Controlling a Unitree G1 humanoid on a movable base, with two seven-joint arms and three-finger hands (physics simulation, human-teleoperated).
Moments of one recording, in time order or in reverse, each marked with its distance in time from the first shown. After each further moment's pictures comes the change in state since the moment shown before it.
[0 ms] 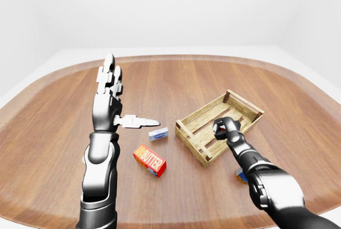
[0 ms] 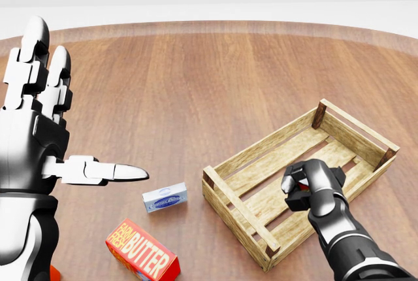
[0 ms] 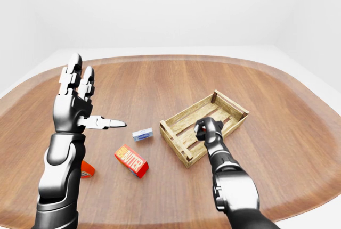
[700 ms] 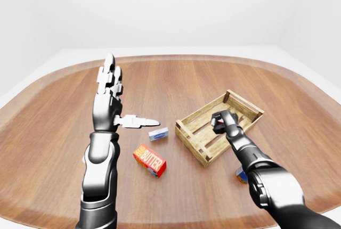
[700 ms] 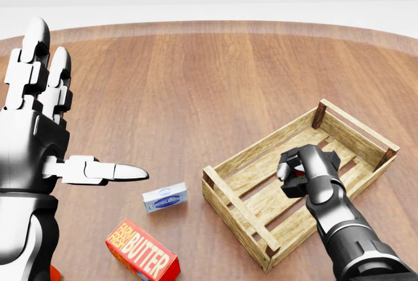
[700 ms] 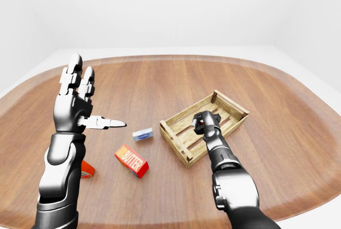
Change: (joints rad) left arm -0.001 0.001 0.001 0.006 0.002 0.000 0.000; right arm -0.019 -0.004 0.036 -0.081 0.004 0.016 0.047
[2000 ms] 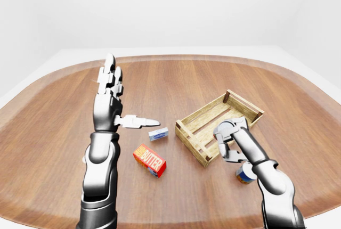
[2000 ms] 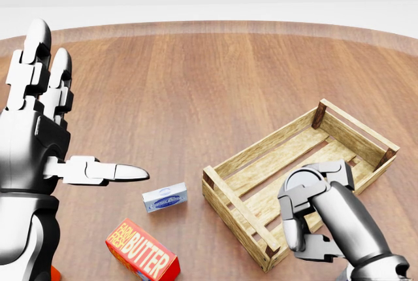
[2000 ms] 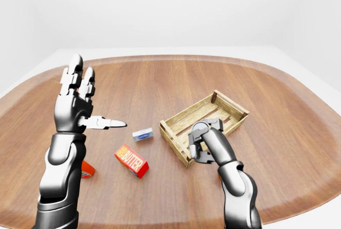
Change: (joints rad) left arm 0.001 -0.002 -0.002 0.004 0.002 0.000 0.002; right arm 0.951 0.165 -0.051 -1.788 -0.156 0.115 0.636
